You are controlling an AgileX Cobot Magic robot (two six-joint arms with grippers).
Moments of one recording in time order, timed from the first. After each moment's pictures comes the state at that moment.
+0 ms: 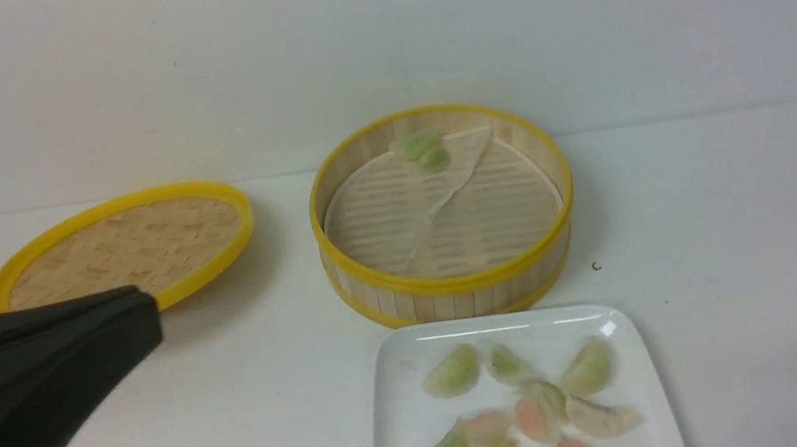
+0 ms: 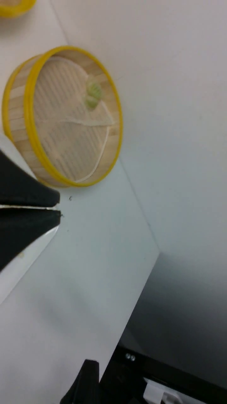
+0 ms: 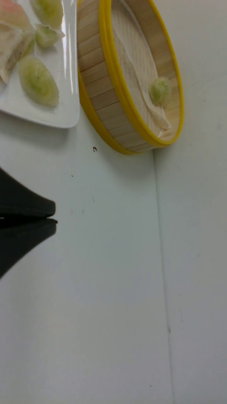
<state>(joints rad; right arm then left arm) 0.02 -0.01 0.02 0.18 0.38 -0.03 -0.77 0.53 -0.71 0.00 0.43 -0.06</state>
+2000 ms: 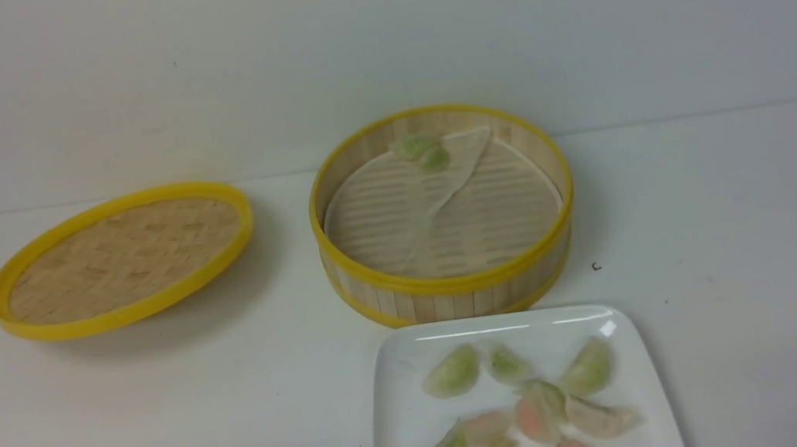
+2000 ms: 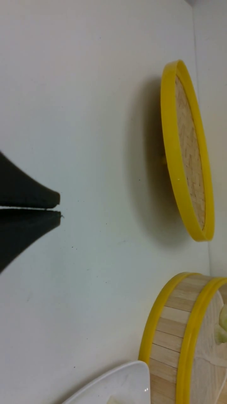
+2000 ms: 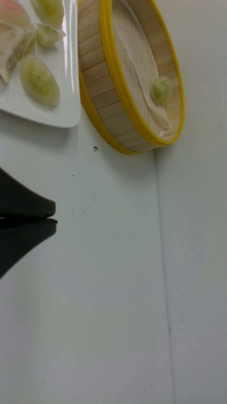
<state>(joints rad) 0.02 -0.01 0.02 0.18 0.38 -0.03 -0.14 -0.01 0.03 0.02 0.37 -0.06</state>
